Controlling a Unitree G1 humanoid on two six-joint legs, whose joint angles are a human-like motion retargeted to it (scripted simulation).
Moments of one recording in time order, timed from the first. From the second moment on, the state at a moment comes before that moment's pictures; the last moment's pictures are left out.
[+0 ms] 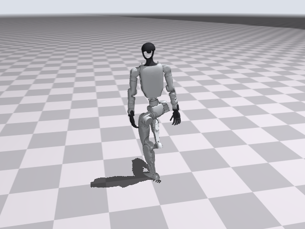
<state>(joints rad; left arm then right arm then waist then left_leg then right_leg) -0.10 0.17 0.31 1.61 0.07 0.07 -0.21 0.05 -0.16 -0.03 1.52 -0.80 0.04 0.31 -0.38 0.15 -0.03 -0.26 0.09 0.17 0.19 -0.05 0.07 -1.15 -0.17 -0.32 1.63 -0.12 -0.09</state>
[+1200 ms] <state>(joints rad) 0.10 0.14 0.35 1.66 0.12 0.10 -0.23 0.05 -0.16 0.01 1.54 -0.83 0.05 0.33 -0.15 0.08 -0.25 -0.12 -0.05 0.45 0.14 -0.15 0.10 -0.09 0.00 -0.24 0.13 -0.22 -0.07</state>
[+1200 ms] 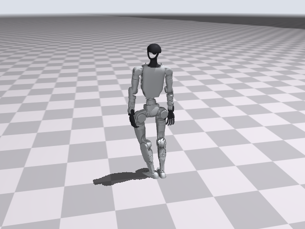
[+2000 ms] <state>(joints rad) 0.03 0.11 0.35 1.67 0.09 0.07 -0.23 0.14 -0.18 -0.05 1.60 -0.79 0.08 0.27 -0.23 0.12 -0.13 -0.16 0.07 0.23 0.07 -0.04 0.06 -0.60 0.00 -0.24 1.04 -0.08 0.00</state>
